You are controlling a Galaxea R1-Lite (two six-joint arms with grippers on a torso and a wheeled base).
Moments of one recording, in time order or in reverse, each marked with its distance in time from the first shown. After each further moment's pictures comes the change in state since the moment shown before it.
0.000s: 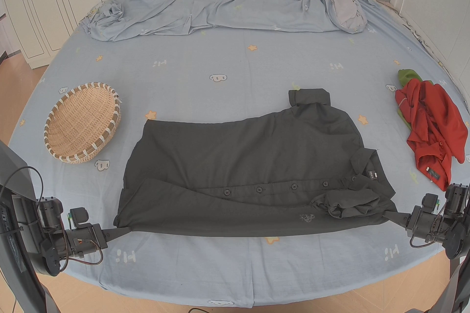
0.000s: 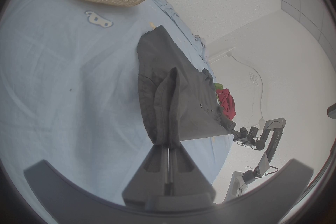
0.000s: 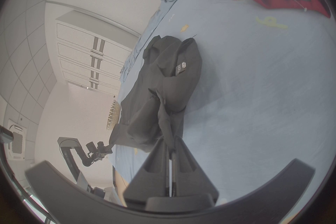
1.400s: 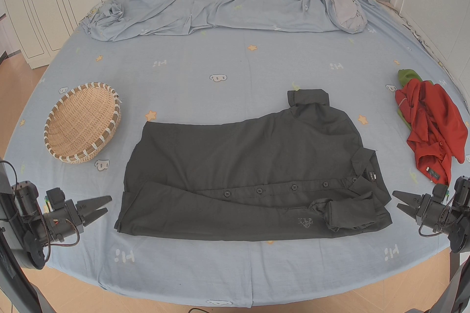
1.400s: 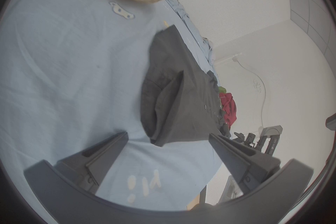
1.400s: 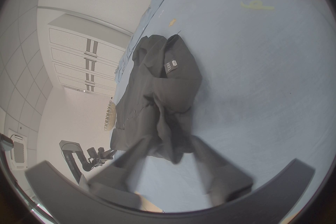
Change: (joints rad) left arm 0.114 -0.185 -0.020 -0.017 -0.096 -0.247; right arm -0.085 -0.041 -0.051 -0.009 0.000 0.027
